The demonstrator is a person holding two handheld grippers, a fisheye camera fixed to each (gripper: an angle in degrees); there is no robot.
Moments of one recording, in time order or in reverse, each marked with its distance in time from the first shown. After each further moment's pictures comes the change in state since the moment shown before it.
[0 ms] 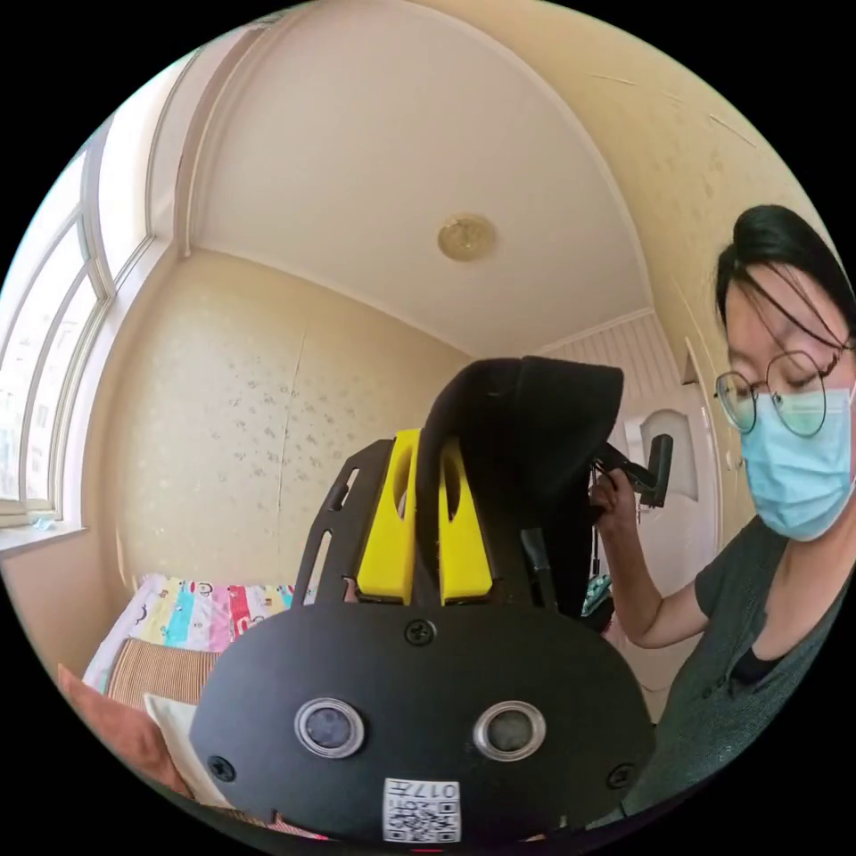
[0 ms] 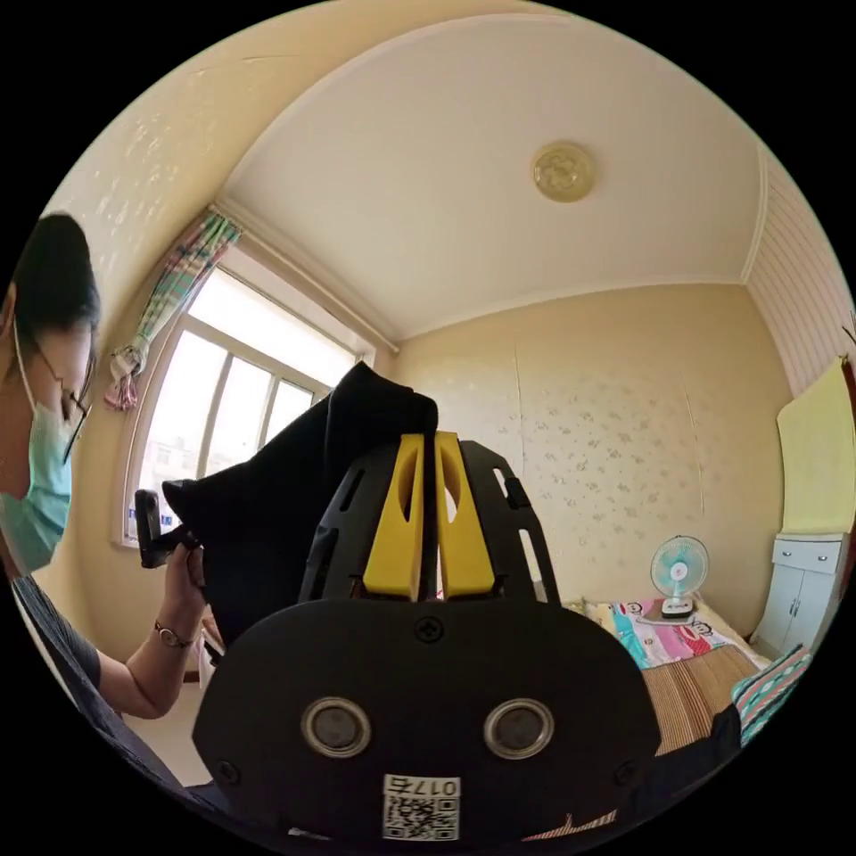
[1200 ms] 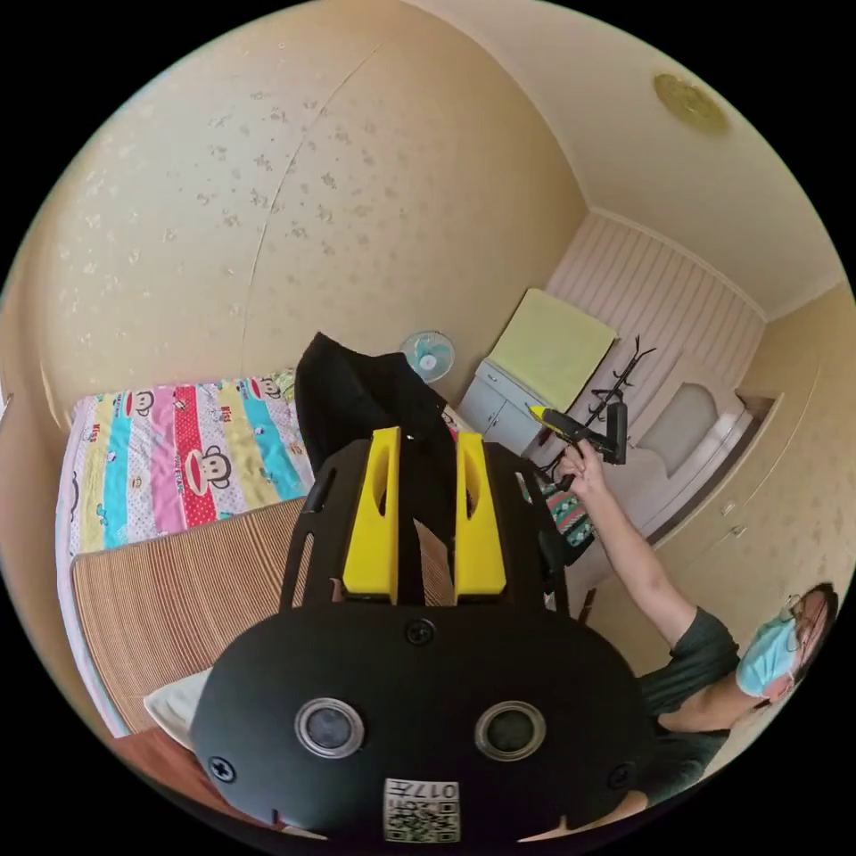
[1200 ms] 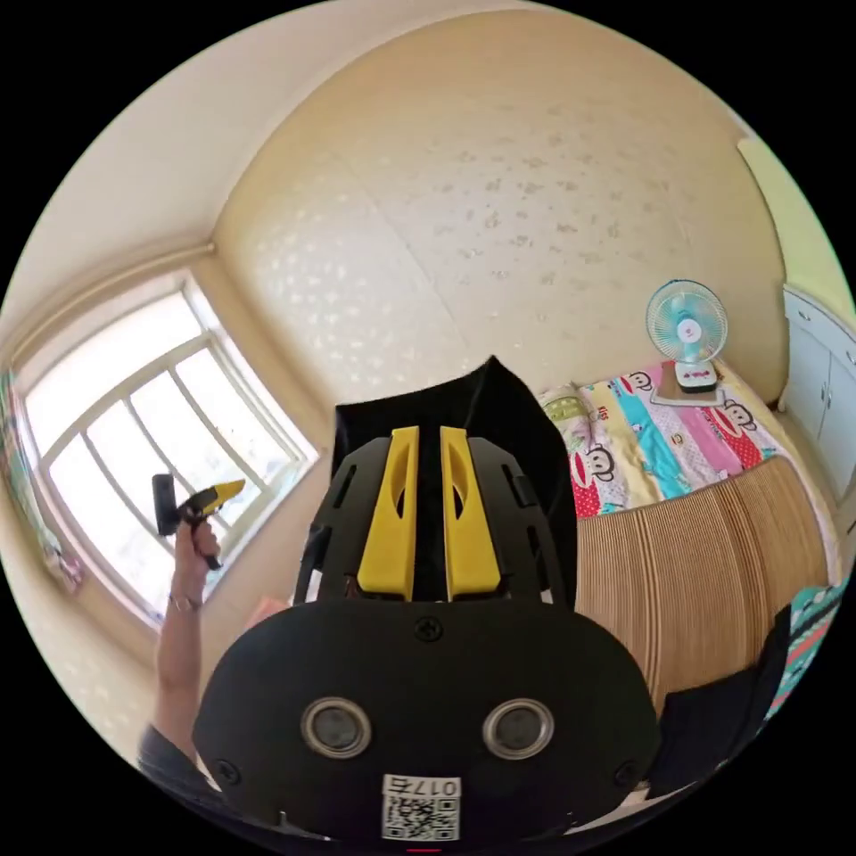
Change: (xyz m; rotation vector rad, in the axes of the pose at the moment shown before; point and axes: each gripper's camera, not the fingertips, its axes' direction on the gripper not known) left arm -0.428 0.308 0.452 -1.018 0.126 -0.398; right arm 0.376 0.230 0.503 -0.807 0.066 0.493
